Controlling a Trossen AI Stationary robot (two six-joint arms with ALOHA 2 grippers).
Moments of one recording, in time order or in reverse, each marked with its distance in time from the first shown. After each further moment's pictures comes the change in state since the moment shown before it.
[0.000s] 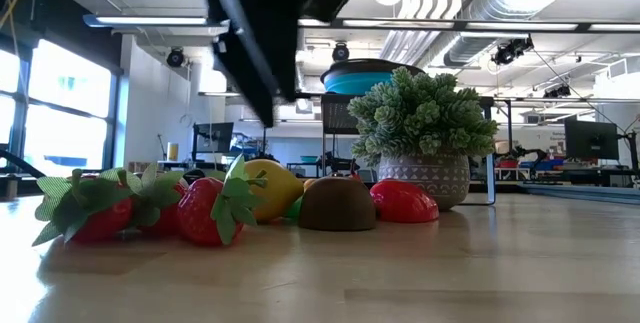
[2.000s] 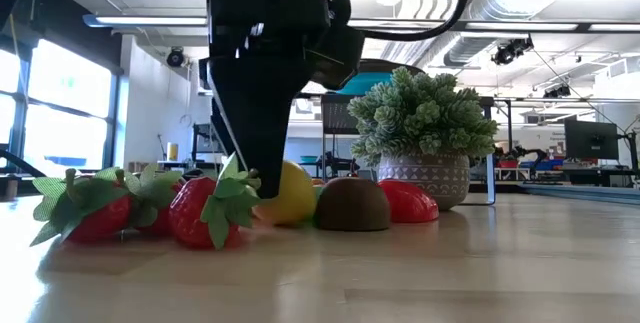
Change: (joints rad) left arm 0.000 0.146 0.001 0.057 0.078 0.070; right arm 0.000 0.000 0.000 0.034 0.105 0.188
